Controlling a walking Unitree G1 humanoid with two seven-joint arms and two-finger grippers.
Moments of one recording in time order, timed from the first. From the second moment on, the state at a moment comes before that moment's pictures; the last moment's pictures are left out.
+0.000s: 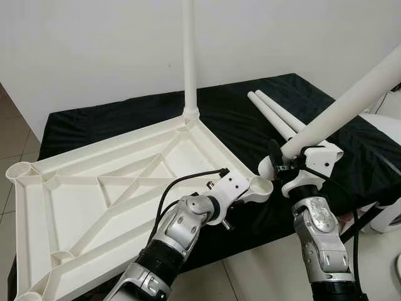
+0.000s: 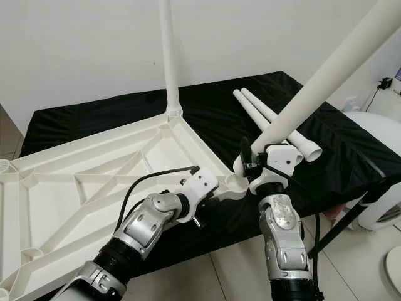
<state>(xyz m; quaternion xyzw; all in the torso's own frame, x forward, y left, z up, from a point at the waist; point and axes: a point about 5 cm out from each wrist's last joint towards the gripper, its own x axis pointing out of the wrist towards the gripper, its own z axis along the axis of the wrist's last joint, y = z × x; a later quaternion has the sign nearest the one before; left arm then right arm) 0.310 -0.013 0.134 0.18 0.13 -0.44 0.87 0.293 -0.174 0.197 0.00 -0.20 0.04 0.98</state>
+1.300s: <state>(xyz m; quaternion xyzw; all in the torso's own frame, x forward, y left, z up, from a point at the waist) 0.284 0.033 0.132 0.22 0.08 -0.46 0.86 0.307 -0.164 0.203 -0.02 -0.17 0.13 0.98</state>
